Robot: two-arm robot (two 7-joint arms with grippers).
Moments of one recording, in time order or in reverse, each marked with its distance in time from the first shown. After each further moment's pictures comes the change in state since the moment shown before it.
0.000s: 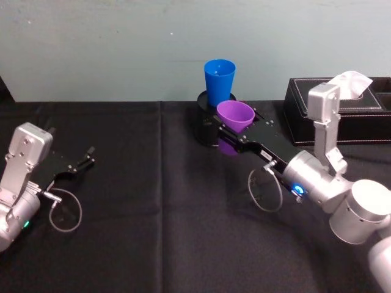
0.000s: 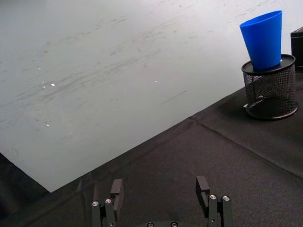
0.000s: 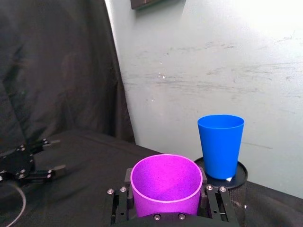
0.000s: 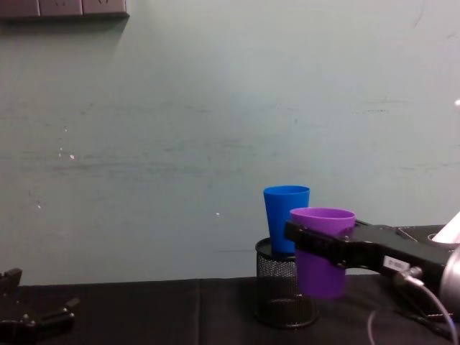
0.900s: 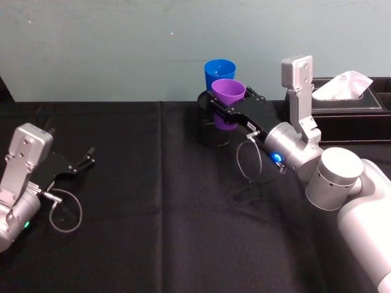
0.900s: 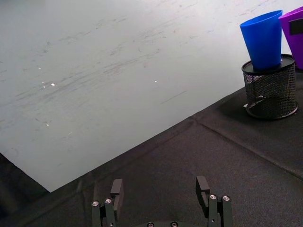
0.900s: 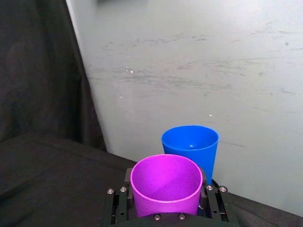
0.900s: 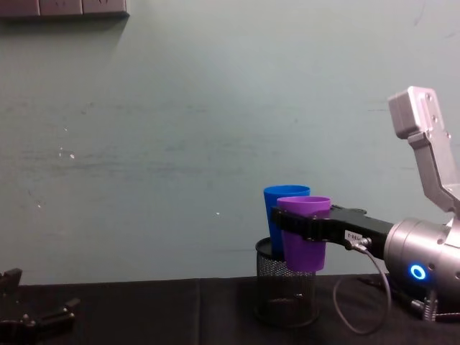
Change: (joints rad) left arm 0.000 0.000 0.000 0.000 0.000 0.000 0.000; right arm 0.193 -0.134 0.007 0.249 -0.104 0.024 -0.104
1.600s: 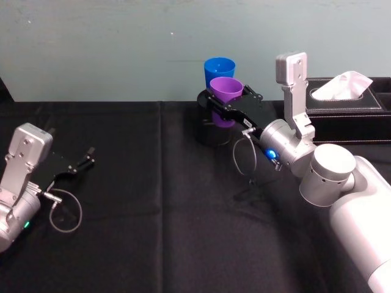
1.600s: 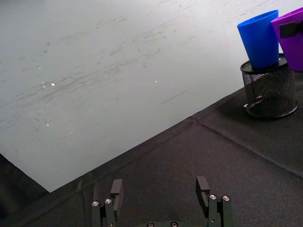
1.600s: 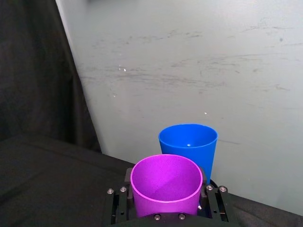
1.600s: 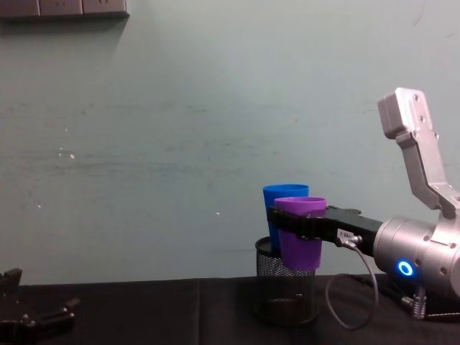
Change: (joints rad) left arm 0.000 0.000 0.000 0.000 0.000 0.000 0.000; right arm 0.023 -0.044 0.031 0.043 -0.041 0.013 -0.022
